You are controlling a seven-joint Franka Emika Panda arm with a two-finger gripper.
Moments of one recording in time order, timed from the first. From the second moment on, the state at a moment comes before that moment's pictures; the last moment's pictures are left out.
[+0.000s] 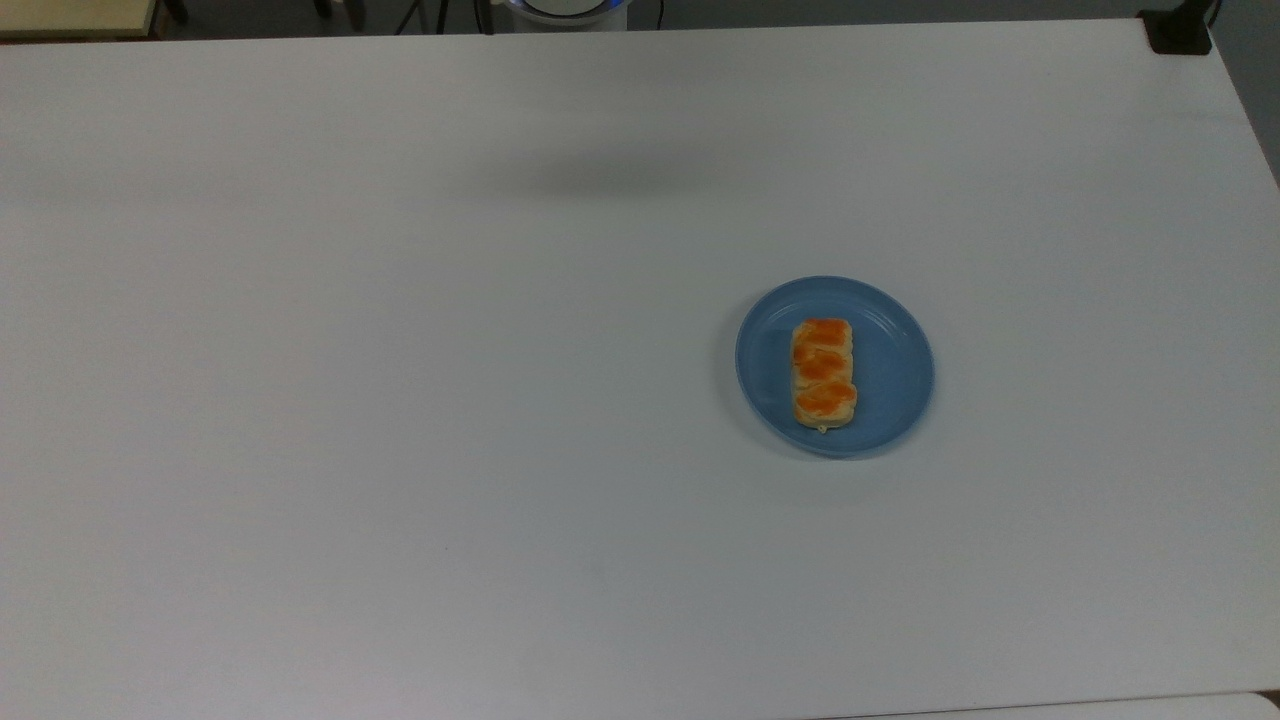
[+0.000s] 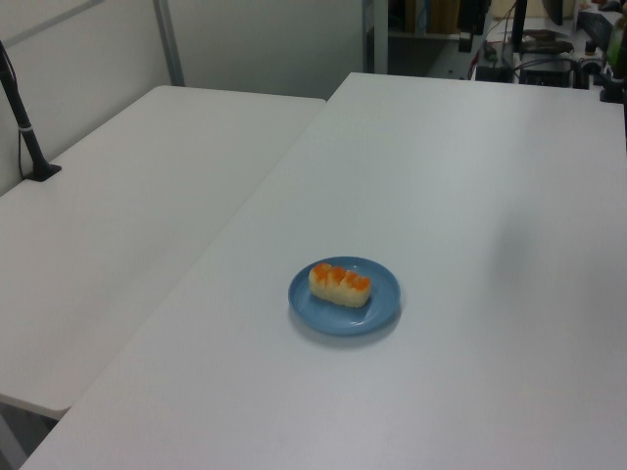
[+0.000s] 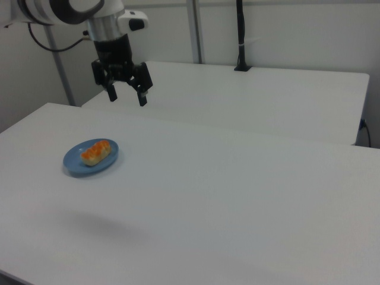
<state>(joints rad) 0.02 0.02 -0.08 -1.53 -0.02 1.59 -0.10</state>
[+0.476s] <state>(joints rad) 0.02 0.10 0.00 -1.56 -0.01 1.64 -0.10</state>
